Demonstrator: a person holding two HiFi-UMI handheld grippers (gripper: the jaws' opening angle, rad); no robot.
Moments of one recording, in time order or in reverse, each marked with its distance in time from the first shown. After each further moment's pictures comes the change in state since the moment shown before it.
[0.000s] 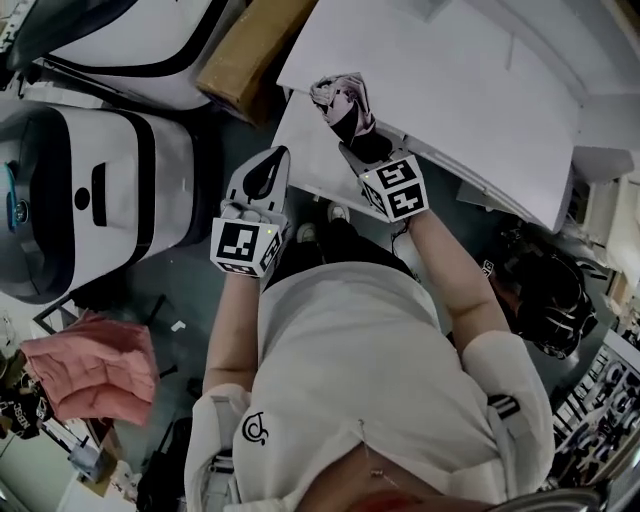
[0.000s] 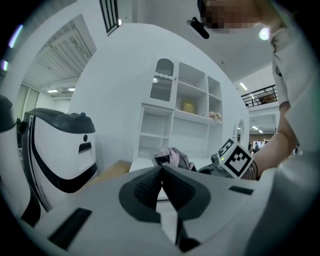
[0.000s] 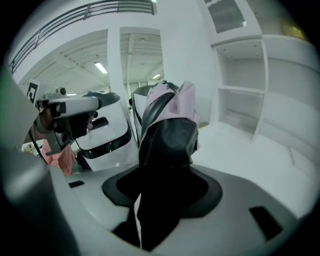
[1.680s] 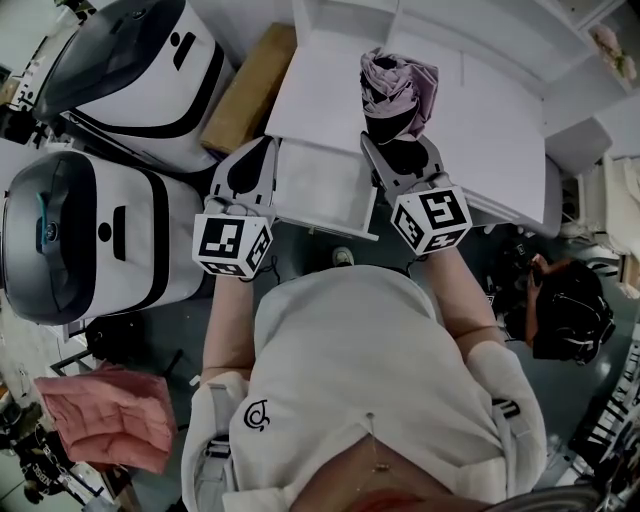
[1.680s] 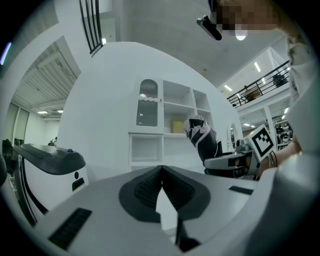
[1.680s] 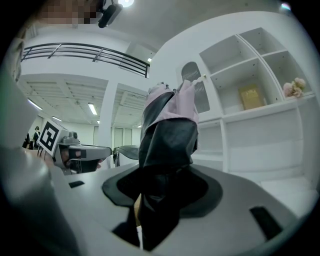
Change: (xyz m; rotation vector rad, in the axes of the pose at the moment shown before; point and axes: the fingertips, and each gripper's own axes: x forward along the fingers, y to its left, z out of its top) left arm -0.006 -0.045 0.144 0.158 -0.169 -0.054; right arm -0.210 -0.022 0.153 0.047 -0.650 -0.232
